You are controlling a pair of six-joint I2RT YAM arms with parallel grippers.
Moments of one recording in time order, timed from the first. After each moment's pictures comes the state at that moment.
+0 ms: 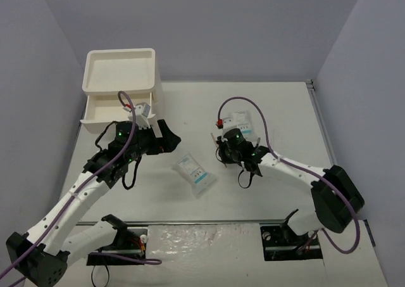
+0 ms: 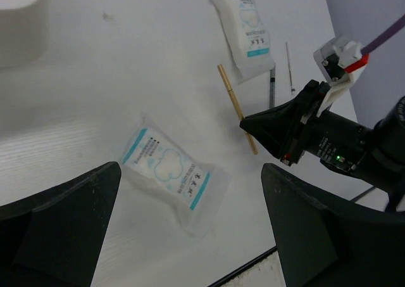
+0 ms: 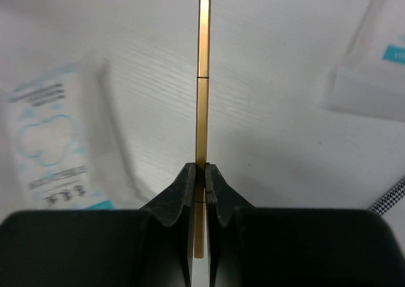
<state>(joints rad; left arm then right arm) -0.49 0.93 0.91 -0.42 0.08 -0.57 0.69 1.46 0.77 -0.08 0.14 0.28</state>
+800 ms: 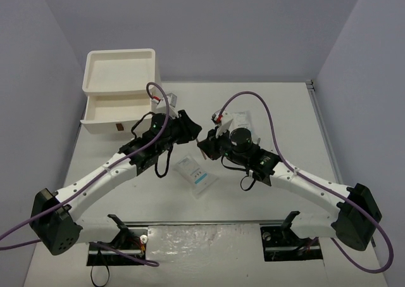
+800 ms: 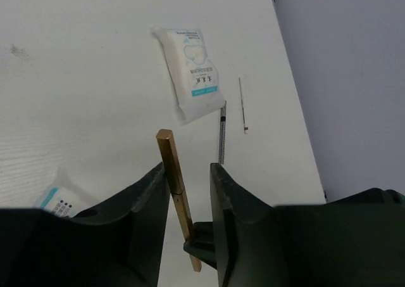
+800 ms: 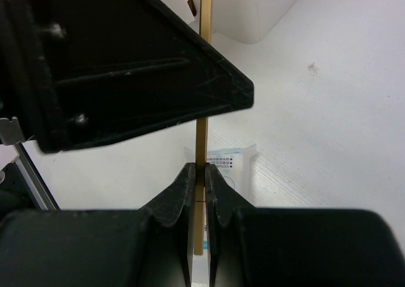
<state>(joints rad) -0.72 1.25 1.03 -0.11 -0.11 -0.75 0.83 1.23 0.80 0.15 -0.05 0.28</state>
